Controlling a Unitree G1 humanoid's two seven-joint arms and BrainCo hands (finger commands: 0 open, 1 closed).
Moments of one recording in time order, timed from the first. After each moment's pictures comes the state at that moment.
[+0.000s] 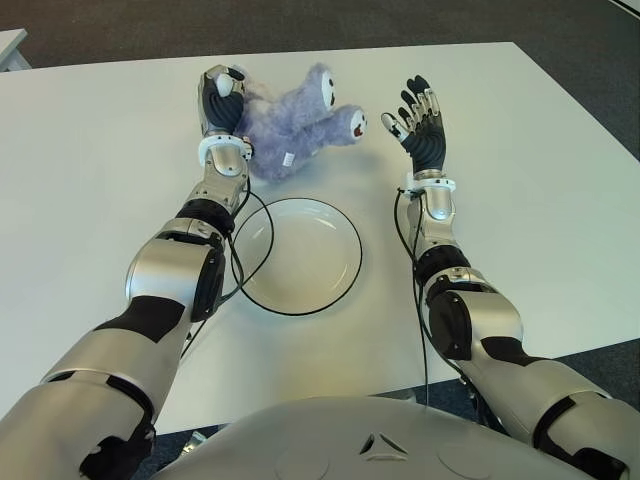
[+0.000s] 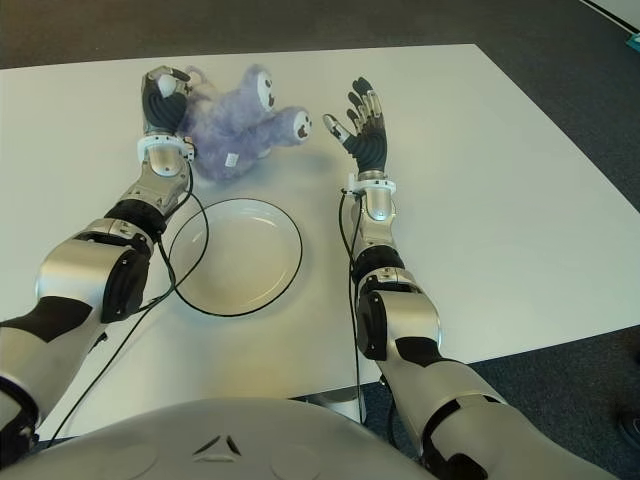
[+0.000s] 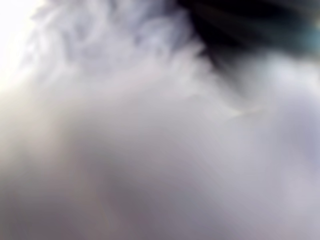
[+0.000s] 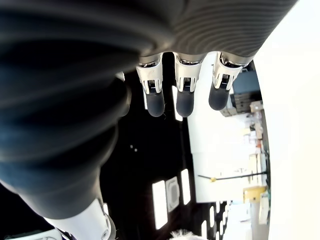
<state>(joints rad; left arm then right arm) -0.92 0.18 0.05 1.25 0.20 -0.45 0.52 -0.74 -0.03 -0.24 1.06 0.08 -0.70 0.12</state>
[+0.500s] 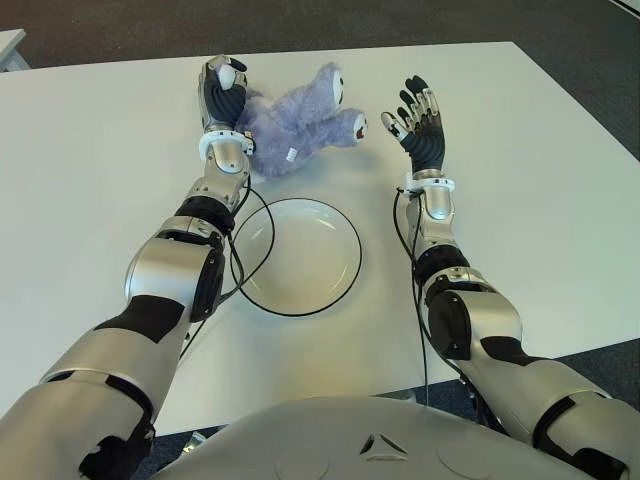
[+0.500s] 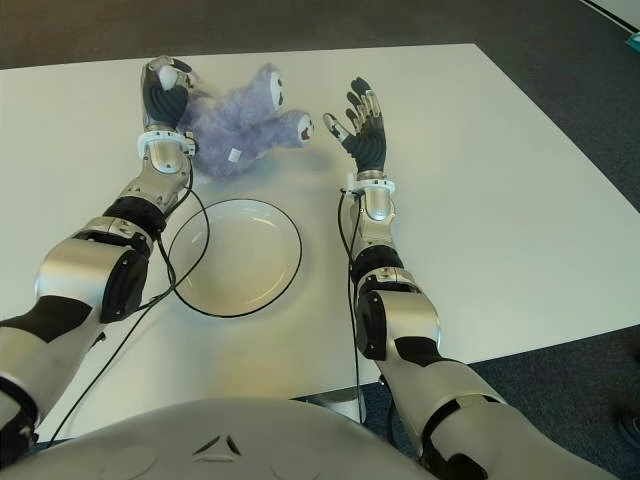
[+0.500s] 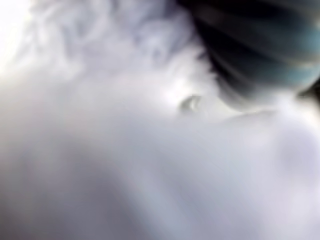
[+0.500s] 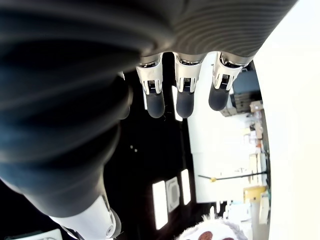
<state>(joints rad) -0.92 0.20 0.01 1.22 0.25 -0.46 0.57 -0.75 -0.02 -0.24 1.07 0.08 -0.70 0.12</state>
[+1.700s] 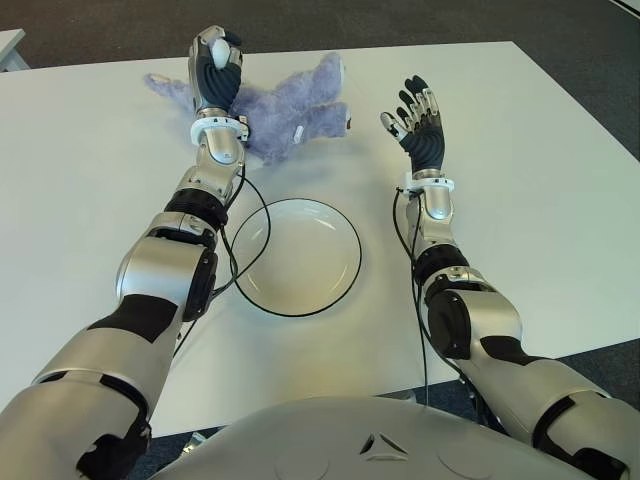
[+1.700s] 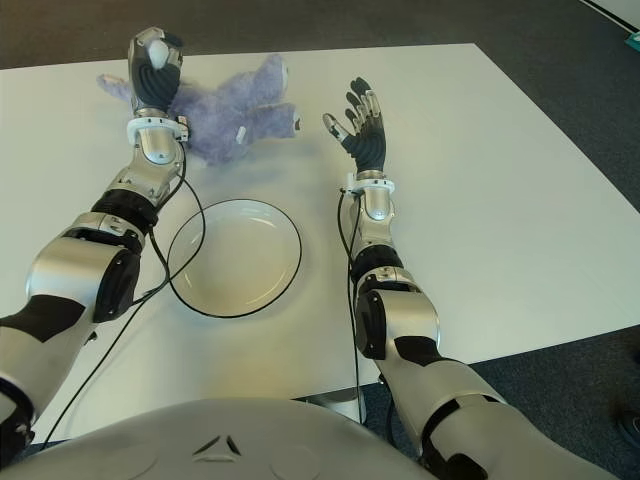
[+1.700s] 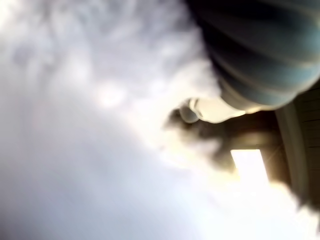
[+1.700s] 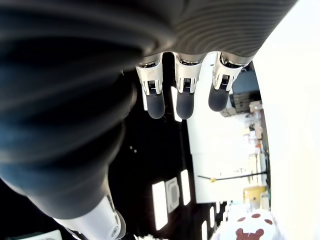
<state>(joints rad) -0.92 0.23 -0.02 1.11 0.26 -0.47 0.57 -0.75 -0.02 -0.25 1.07 0.08 -0.70 0.12</state>
